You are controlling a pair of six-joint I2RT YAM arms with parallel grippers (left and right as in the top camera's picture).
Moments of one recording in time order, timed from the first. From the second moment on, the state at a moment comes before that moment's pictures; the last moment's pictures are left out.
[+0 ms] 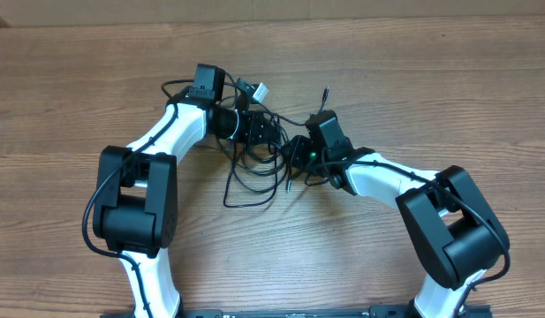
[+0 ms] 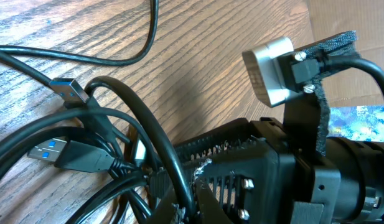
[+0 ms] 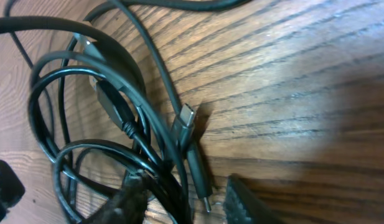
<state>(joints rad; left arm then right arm) -0.20 2.06 1.38 -0.52 0.92 0.00 0.51 1.91 0.97 0.03 -0.22 0.88</state>
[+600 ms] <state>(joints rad) -0.20 2.06 1.38 -0.52 0.92 0.00 0.51 1.92 0.97 0.05 -0.22 0.88</state>
